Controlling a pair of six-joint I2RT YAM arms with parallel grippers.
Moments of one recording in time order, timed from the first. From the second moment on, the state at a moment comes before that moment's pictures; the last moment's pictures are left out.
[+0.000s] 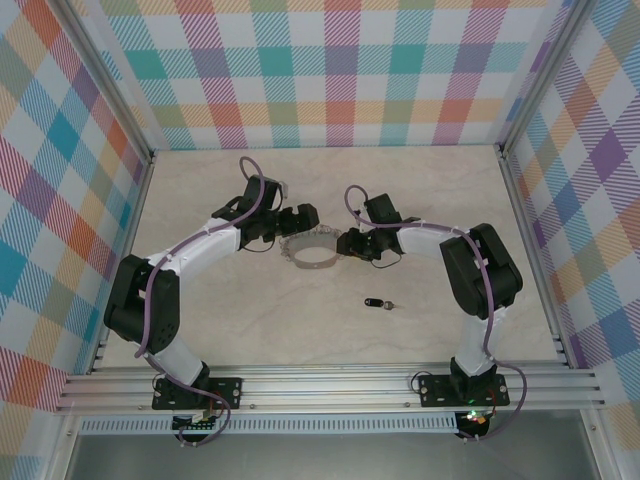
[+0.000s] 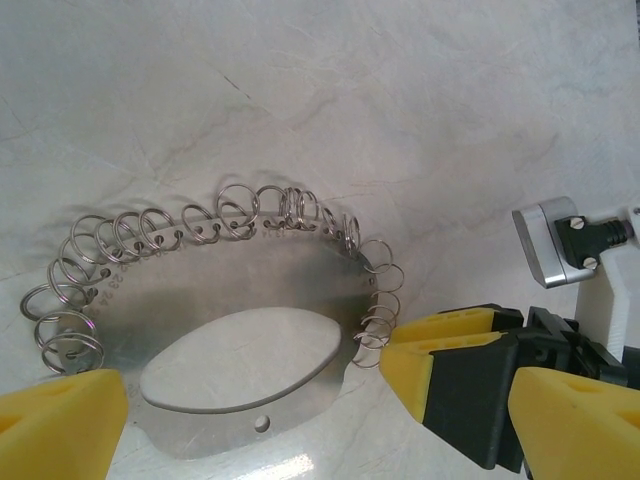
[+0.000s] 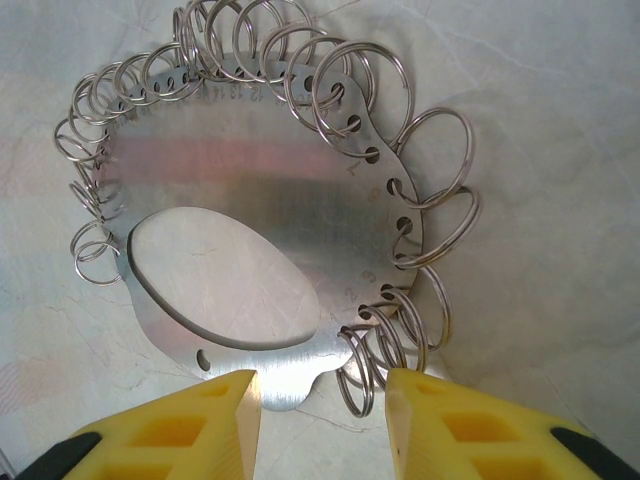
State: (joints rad) left arm -0.43 1.64 1.16 -0.34 0.24 -0.63; right arm 0.48 1.89 1.09 -0.20 -0.46 0.57
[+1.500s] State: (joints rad) left arm -0.43 1.64 1.16 -0.31 0.27 -0.63; right arm 0.49 1.85 1.10 -0.23 -0.45 0.57
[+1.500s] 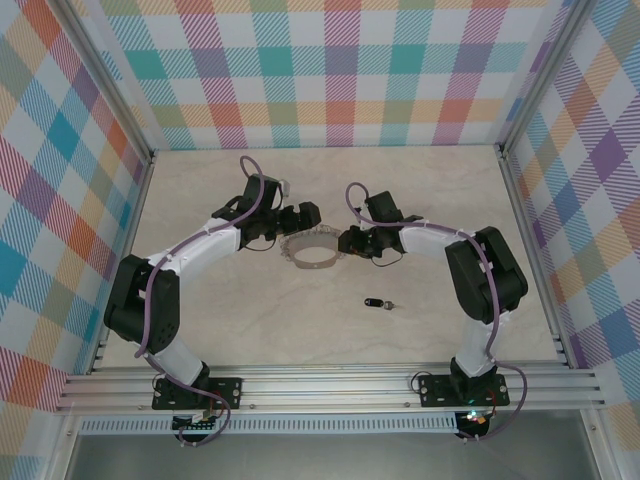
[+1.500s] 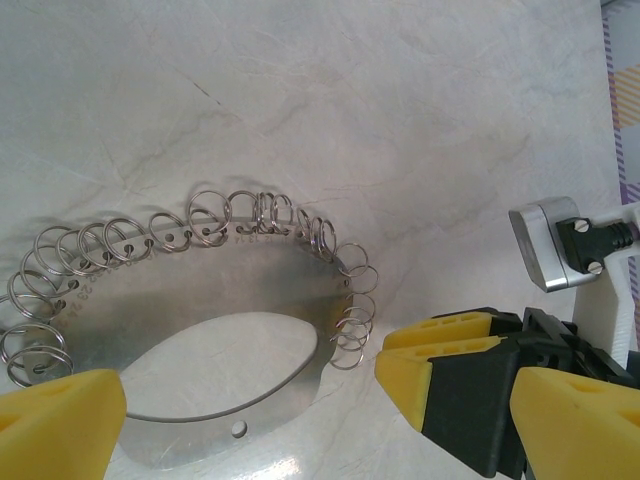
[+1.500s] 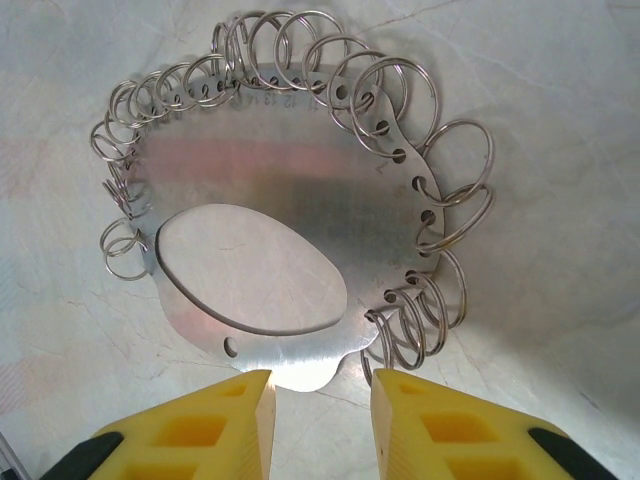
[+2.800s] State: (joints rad) left arm -0.43 1.64 1.16 -0.29 0.28 -0.63; right arm 0.49 1.92 1.14 -0.24 -0.46 0.57
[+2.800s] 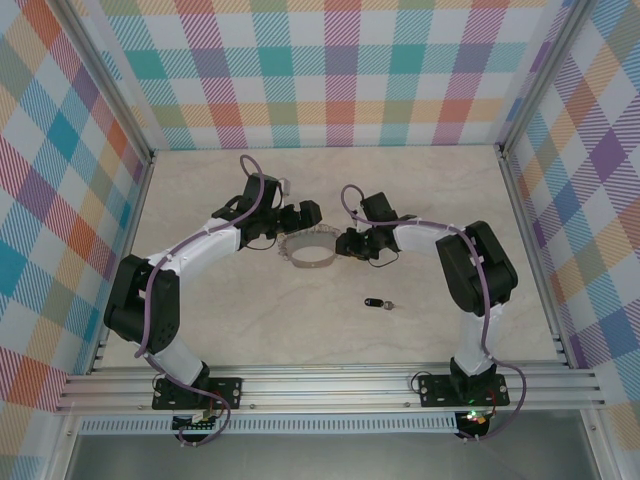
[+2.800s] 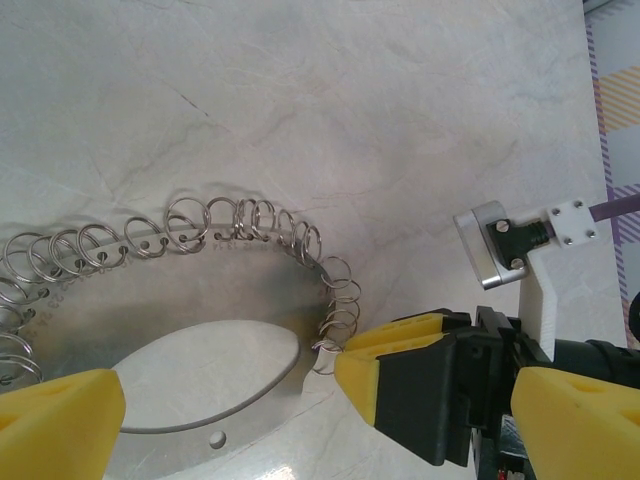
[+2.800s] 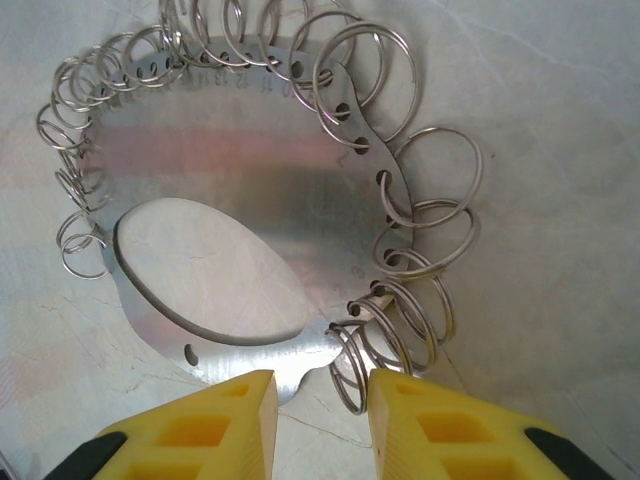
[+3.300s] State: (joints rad) left arm -0.43 1.64 1.16 -0.26 0.28 -0.63; right arm 0.50 1.93 1.14 -0.24 -0.46 0.57
